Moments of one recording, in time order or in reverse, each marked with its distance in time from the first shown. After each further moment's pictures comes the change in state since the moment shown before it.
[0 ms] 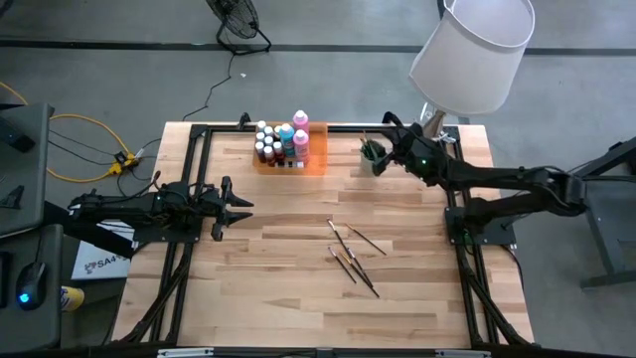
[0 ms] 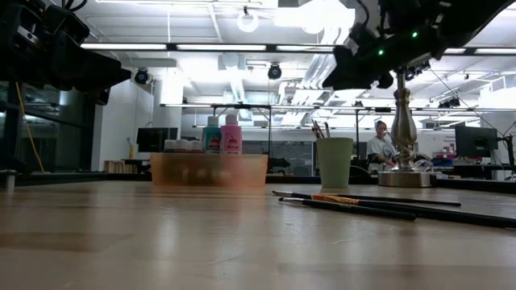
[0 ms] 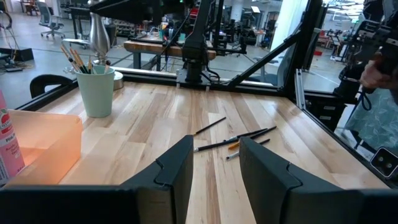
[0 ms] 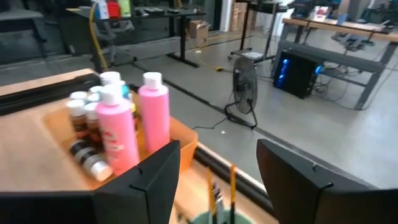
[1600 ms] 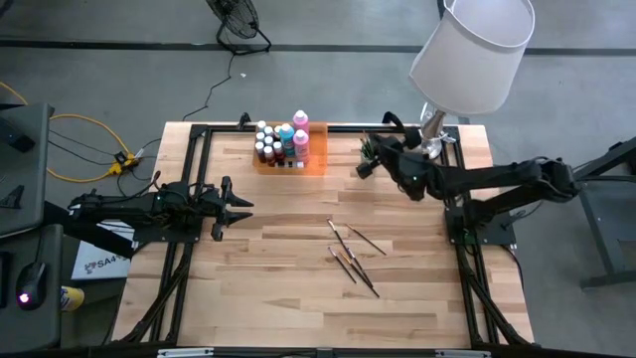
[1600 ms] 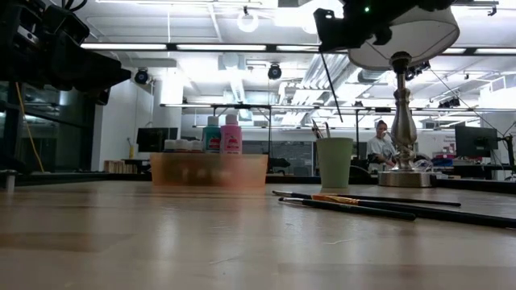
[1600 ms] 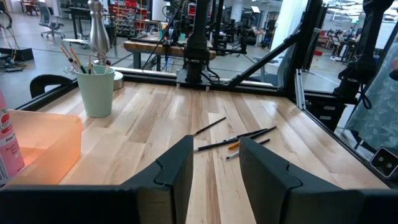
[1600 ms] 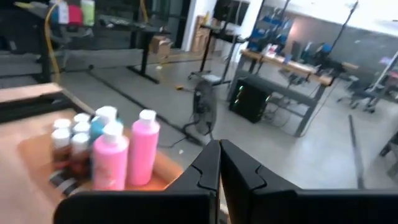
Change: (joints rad) left arm 0.000 0.000 0.000 0.000 0.000 0.000; right arm 0.309 0.112 0.243 -0.069 0.500 -0.143
